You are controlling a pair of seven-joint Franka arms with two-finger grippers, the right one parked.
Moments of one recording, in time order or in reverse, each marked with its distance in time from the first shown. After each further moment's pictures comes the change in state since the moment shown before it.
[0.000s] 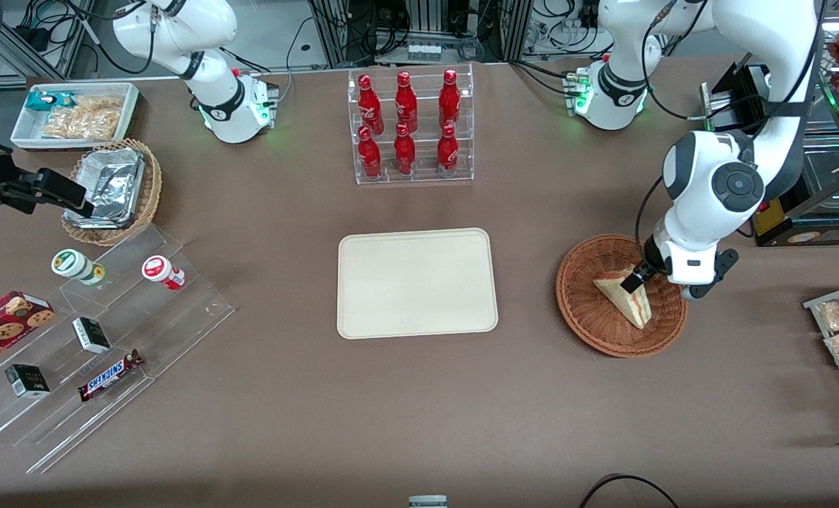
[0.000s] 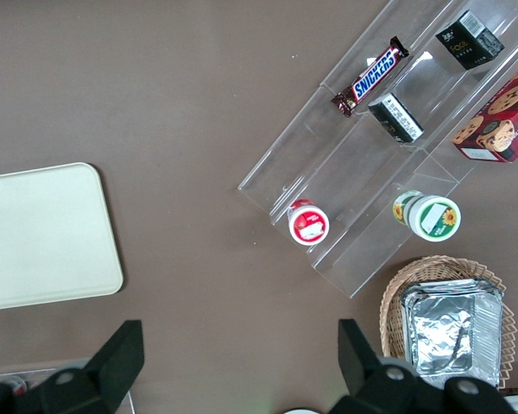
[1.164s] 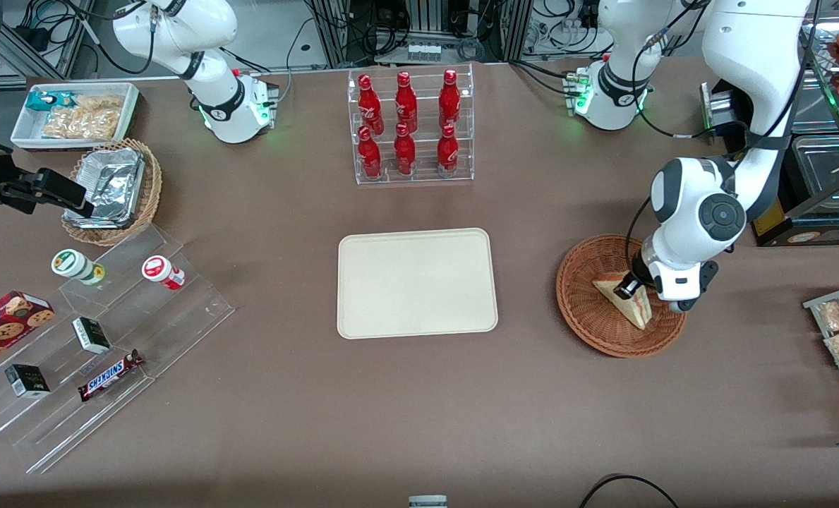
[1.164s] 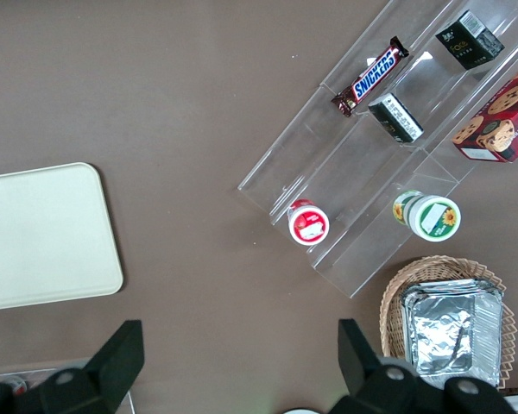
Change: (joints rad) arm 0.002 0.112 -0.001 0.054 -0.059 -0.001 -0.041
